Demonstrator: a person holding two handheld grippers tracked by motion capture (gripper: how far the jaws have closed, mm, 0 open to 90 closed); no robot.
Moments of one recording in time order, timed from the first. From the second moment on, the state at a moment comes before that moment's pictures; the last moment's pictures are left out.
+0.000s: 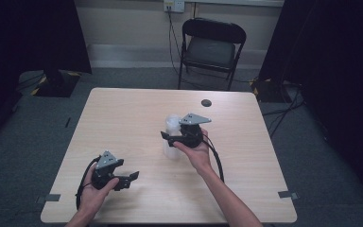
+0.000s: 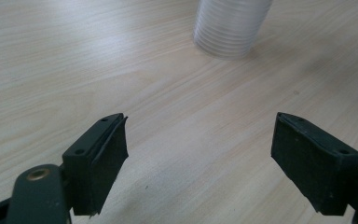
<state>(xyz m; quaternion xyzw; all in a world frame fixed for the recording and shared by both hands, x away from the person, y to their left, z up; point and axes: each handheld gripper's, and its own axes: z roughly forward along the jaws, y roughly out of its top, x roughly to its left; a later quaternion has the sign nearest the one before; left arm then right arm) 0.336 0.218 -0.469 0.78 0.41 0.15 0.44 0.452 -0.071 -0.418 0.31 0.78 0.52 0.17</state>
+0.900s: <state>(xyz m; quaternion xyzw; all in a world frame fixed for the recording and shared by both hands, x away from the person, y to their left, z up) 0.336 0.215 -0.471 0.79 0.41 0.15 0.44 0.452 -0.075 -0.412 0.31 0.77 0.53 0.16</state>
